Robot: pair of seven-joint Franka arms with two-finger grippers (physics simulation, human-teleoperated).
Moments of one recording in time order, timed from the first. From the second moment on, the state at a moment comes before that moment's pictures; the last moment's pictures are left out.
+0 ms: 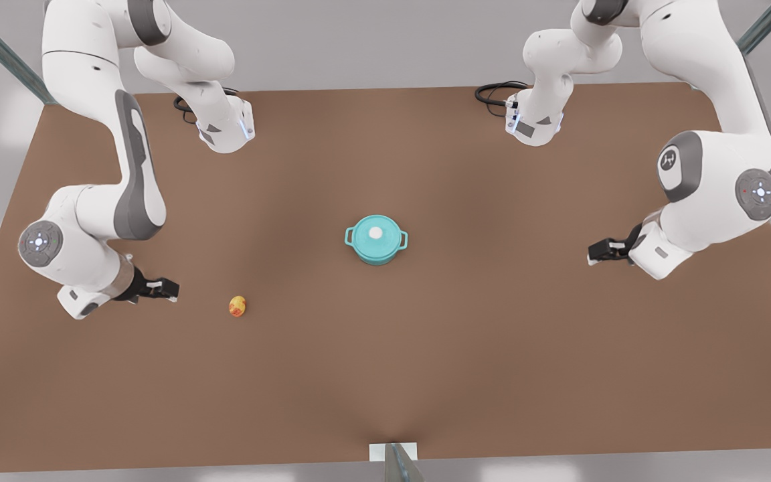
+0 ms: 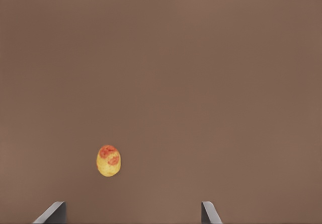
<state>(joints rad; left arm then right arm) -0.07 0.26 0.02 -1.50 -0.12 1.69 -0.03 -0.01 0.32 0.01 -1.67 0.04 1.99 -0.03</state>
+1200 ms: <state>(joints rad) -0.84 0.66 -0.10 -1.63 0.15 2.31 -1.10 0.11 0.45 0.02 -1.90 0.09 2.27 0.07</state>
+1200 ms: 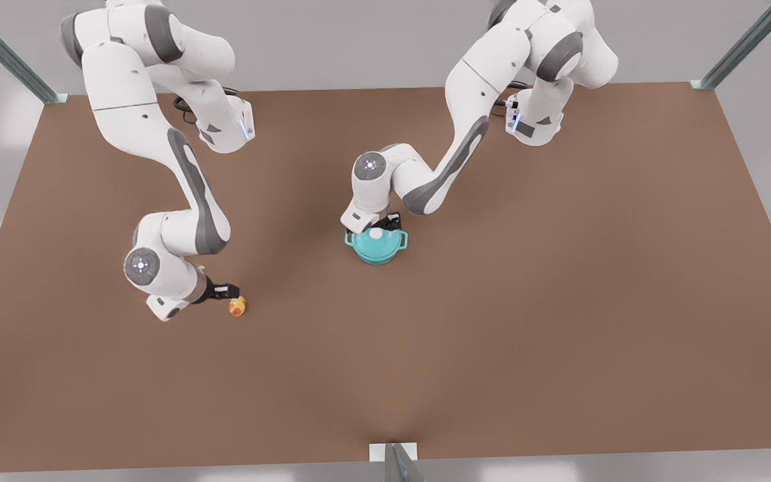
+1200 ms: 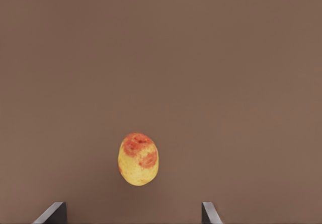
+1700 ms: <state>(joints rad) -0.84 0.64 -0.07 -1.58 0.20 2.27 -1.26 0.14 0.56 0.02 -1.92 0.09 2.48 0.17</state>
